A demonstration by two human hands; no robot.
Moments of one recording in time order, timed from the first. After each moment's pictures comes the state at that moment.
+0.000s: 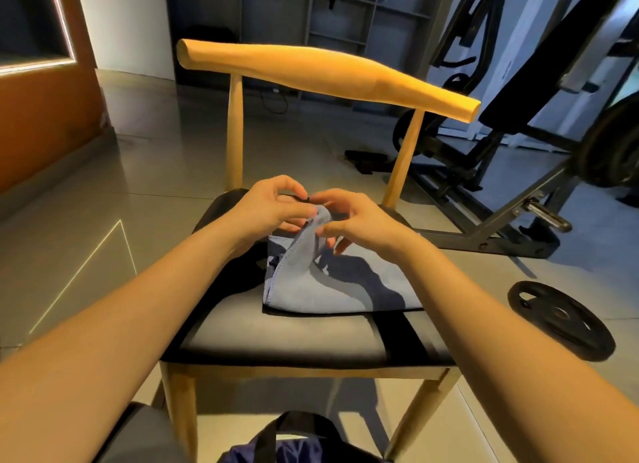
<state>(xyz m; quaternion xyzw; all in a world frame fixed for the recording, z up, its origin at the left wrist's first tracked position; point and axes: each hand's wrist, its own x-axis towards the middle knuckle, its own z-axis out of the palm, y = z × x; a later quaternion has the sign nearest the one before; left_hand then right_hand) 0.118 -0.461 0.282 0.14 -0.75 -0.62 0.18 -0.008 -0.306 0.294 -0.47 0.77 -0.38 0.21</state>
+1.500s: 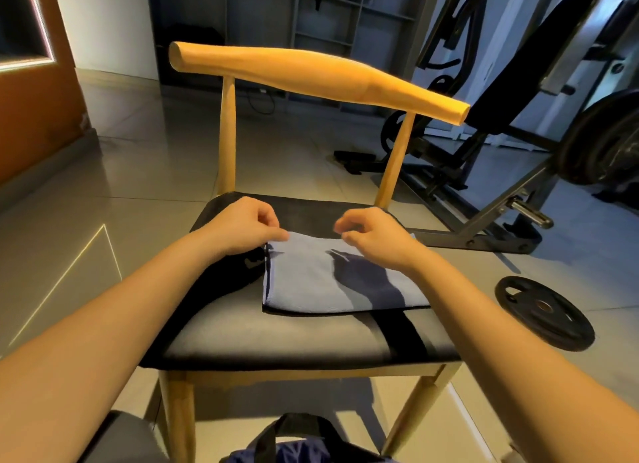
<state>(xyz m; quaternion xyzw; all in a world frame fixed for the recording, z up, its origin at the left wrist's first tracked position) 0.128 -0.486 0.265 0.19 -0.89 -0.40 0.13 -0.015 -0.280 0.284 -0.44 0.86 -0.25 0.07</state>
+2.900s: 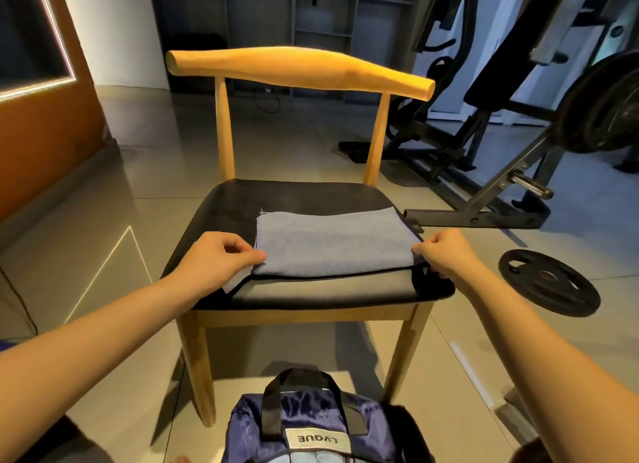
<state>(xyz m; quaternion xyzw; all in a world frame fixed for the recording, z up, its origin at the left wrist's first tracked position) 0.229 -0.405 0.233 0.28 -0.84 -0.44 0.18 -0.019 -0.129 0.247 -0.10 0.92 -0.36 0.10</state>
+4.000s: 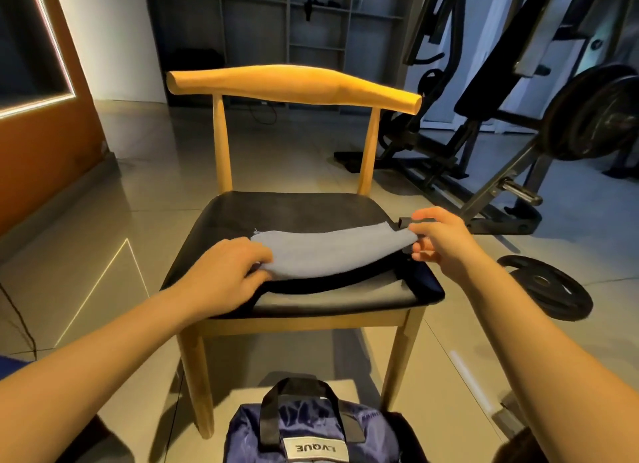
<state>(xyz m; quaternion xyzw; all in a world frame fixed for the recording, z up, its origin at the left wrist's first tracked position) 0.234 -0.393 0.251 0.05 -0.97 -0.10 0.20 -0.009 -0.122 0.287 -0.10 0.75 -0.64 0.15</state>
